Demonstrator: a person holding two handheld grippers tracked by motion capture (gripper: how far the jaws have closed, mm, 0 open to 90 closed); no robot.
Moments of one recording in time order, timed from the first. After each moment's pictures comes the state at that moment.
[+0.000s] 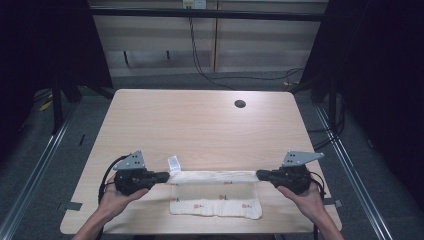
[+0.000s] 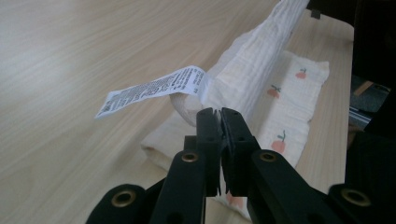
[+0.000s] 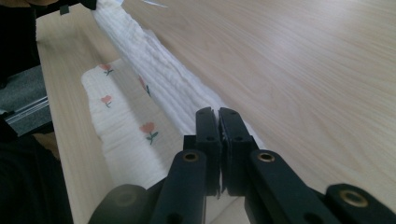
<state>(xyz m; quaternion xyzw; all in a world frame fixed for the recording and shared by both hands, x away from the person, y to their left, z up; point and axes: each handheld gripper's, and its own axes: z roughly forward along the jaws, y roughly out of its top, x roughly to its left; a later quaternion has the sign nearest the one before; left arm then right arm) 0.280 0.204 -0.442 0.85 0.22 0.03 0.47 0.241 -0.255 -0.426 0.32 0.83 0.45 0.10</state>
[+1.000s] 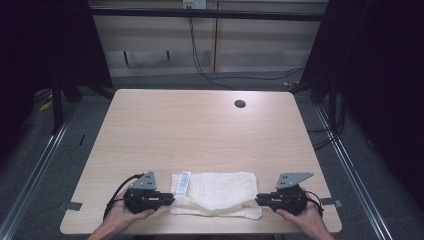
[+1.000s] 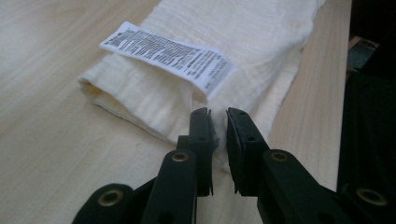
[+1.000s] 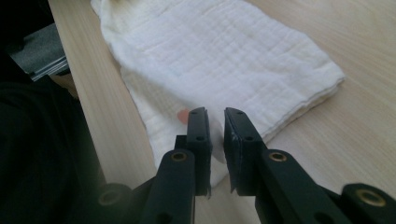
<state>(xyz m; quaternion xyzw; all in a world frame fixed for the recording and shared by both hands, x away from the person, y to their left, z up) 0.256 0.189 -0.485 0.89 0.20 -0.01 0.42 0.211 -0.252 -0.473 0.32 0.86 0.40 0.04</state>
